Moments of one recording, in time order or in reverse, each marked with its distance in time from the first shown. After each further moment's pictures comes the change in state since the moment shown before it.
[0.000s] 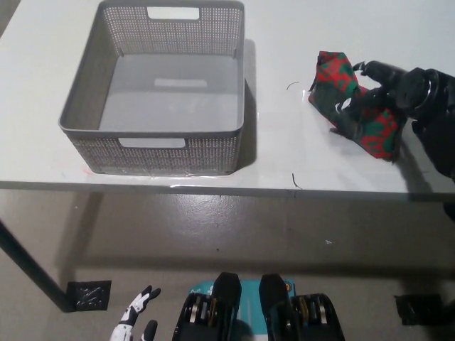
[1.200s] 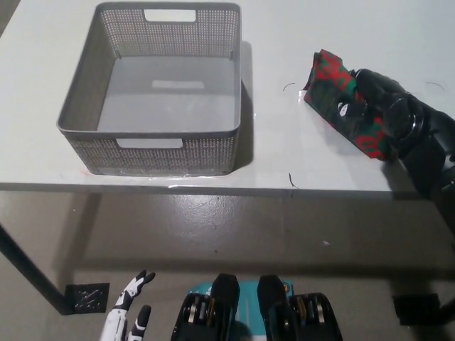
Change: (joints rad) left_arm -0.048 0.016 0.012 0.015 -0.022 -0.010 0.009; right_arm 0.021 0.071 -0.060 0.206 0.011 -0.212 -0.332
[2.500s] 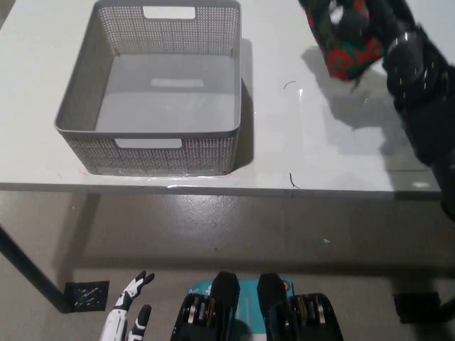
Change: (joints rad) left_arm -0.013 0.001 0.002 0.031 0.005 -0.001 0.011; right_arm -0.044 -0.002 -0.163 -0.424 0.067 0.076 -0.100
